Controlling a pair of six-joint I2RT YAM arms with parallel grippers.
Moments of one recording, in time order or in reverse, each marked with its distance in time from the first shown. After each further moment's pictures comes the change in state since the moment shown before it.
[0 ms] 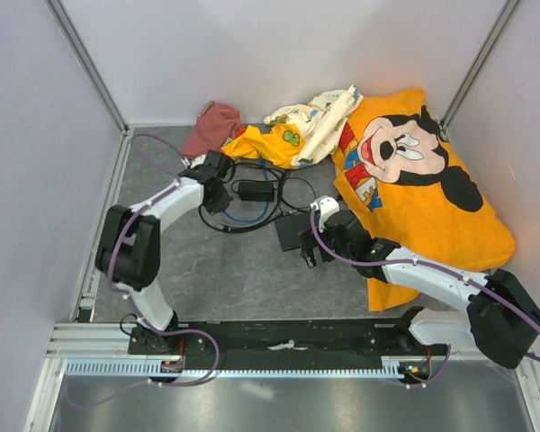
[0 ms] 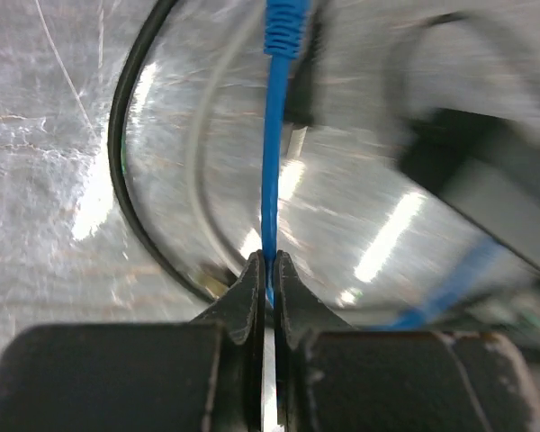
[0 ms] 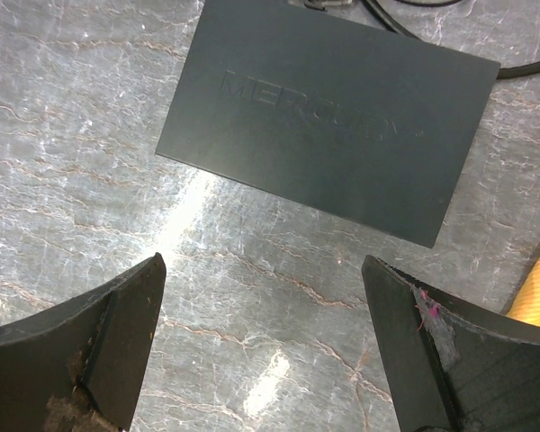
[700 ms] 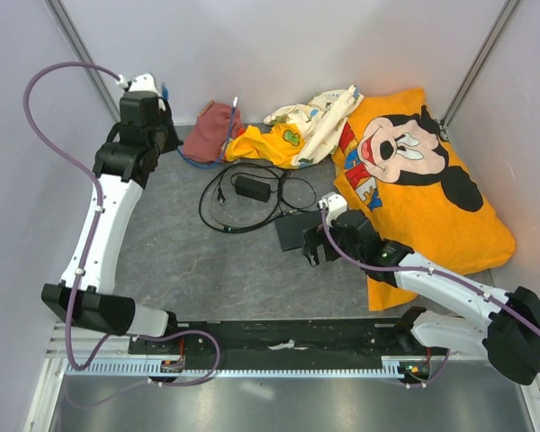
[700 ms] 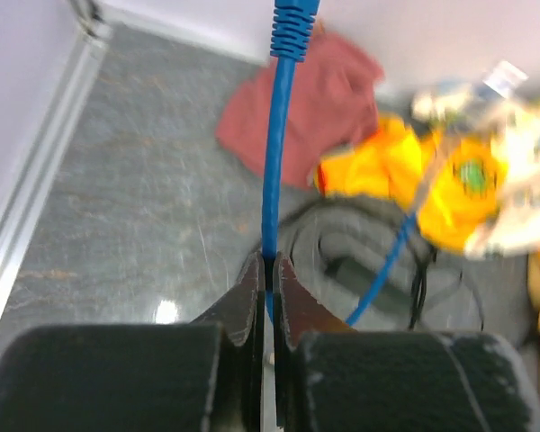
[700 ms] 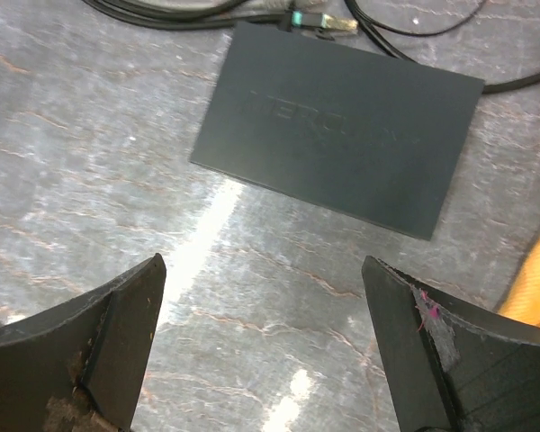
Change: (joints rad) left arm 0.164 -0.337 0.517 -0.180 -0.059 0.482; right arm 0.000 -0.121 0.002 -0.053 -0.016 0.035
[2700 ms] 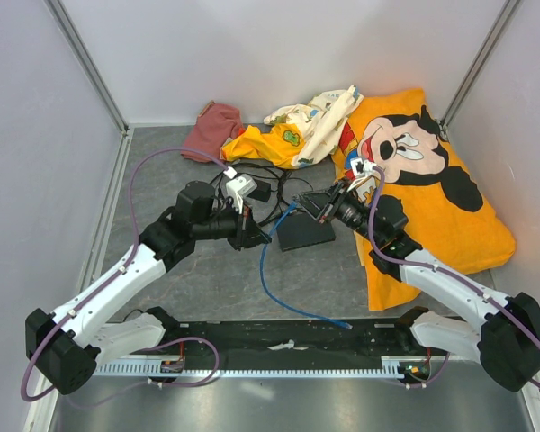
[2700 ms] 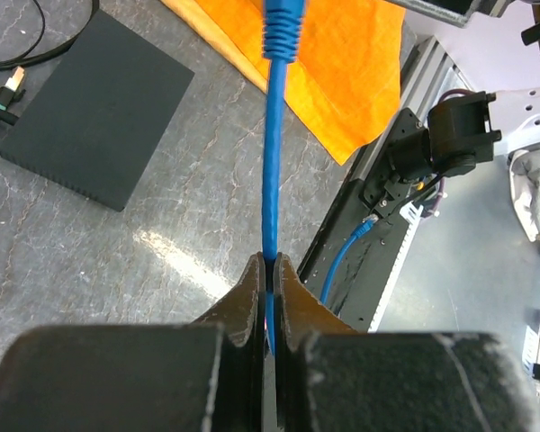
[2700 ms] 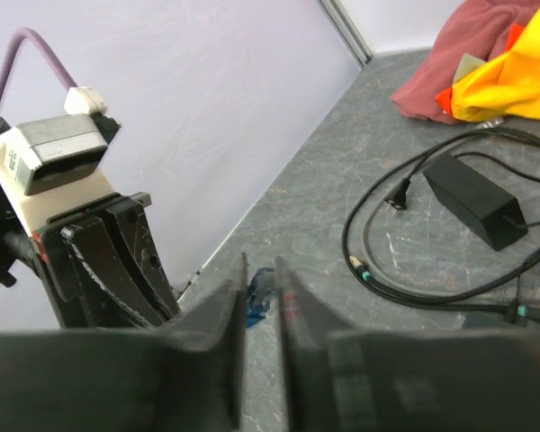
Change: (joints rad) left arm -0.438 -0.403 -0.843 0.414 0.881 0.037; right arm -0.163 -0.010 -0.007 0.746 -0.351 0.481
